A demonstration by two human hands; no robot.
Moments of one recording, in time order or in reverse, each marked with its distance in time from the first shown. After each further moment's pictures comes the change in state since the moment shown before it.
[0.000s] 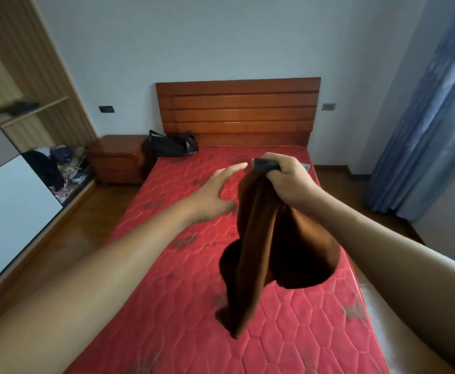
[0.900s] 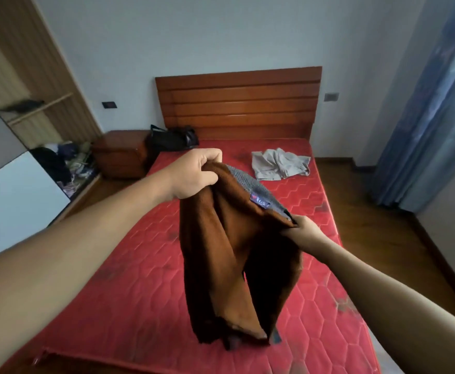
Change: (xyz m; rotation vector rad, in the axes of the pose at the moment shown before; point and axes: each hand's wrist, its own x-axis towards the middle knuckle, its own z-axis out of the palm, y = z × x) left_hand 0.009 0.072 0.005 0.052 0.027 0.057; right_hand -0.085 0.178 -0.027 -0.124 -0.108 0.512
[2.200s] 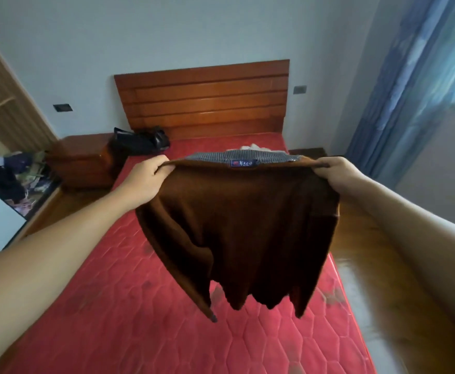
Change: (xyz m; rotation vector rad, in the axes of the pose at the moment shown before) left_hand 0.077 -0.128 -0.031 0.262 0.244 -0.086; right_hand 0.063 -0.039 -0.136 0.208 0.238 0.061
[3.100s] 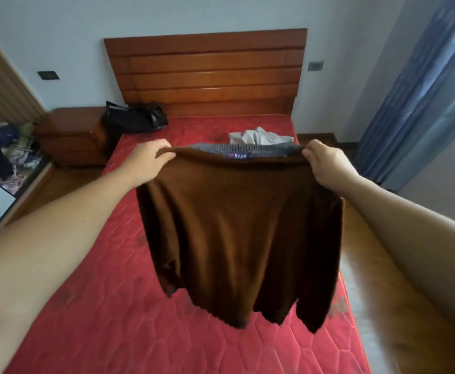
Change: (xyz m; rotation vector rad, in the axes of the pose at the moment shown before) left_hand 0.130 -0.076 0.048 0.100 -0.038 -0.043; right_hand 0.138 0.010 0.046 -0.617 0.024 -0.309
